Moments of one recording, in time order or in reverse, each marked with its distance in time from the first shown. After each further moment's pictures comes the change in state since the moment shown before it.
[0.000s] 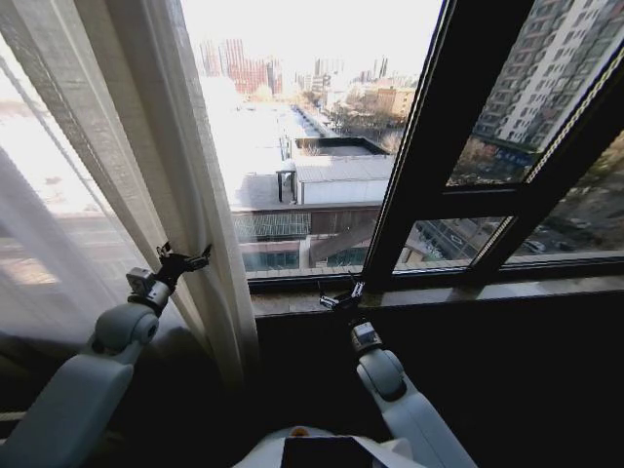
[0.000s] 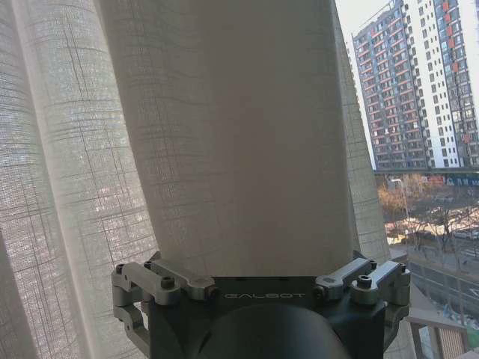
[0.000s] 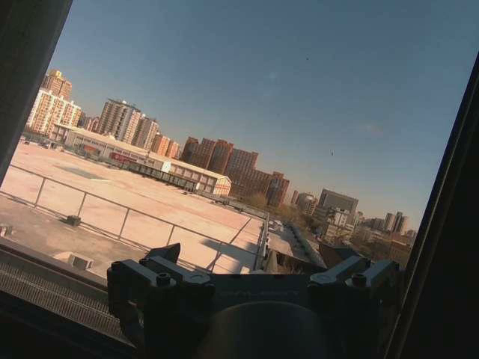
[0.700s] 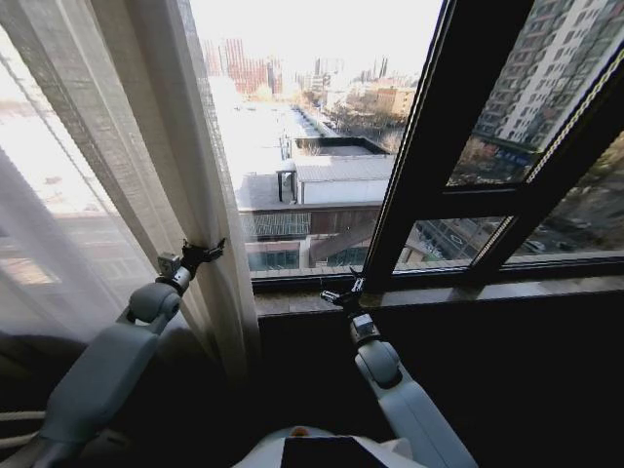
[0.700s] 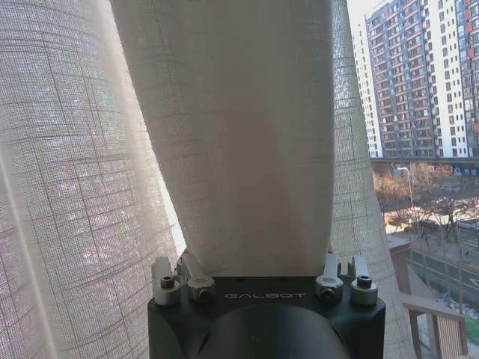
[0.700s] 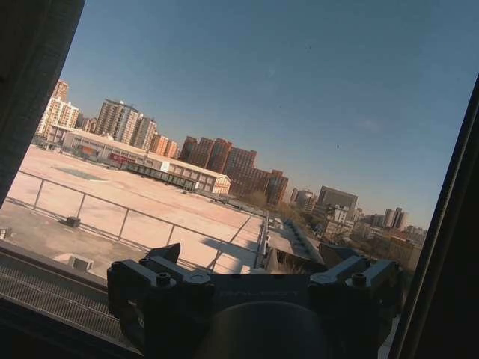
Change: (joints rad) left arm -0.196 -0.035 0.173 0.183 -0.003 0.004 -0.042; right arm 0.065 0.032 -0.017 -0.070 0.006 0.000 0.000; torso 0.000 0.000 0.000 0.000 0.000
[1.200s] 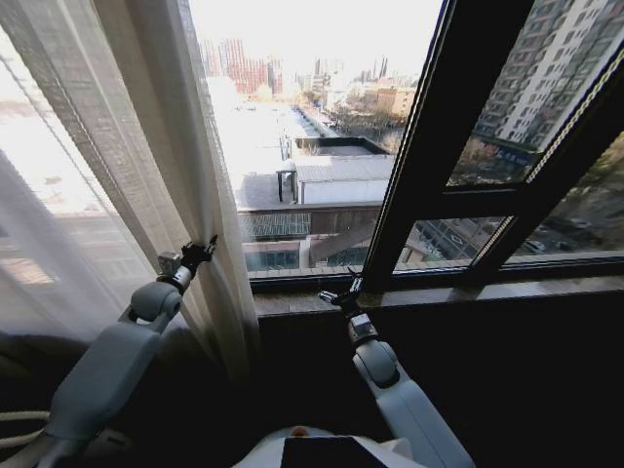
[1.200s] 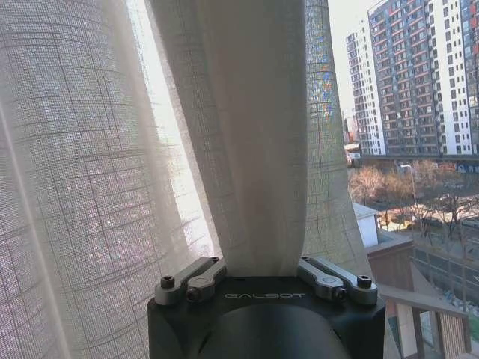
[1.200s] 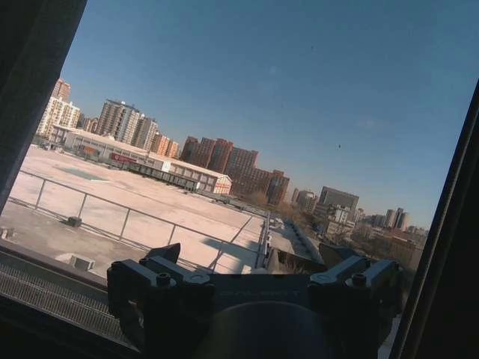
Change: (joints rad) left arm 0.006 0.001 -0.009 -0.007 0.005 0.010 -0.002; right arm -0.005 -0.004 -0.001 0.002 0.000 0.005 0.000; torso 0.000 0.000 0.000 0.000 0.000
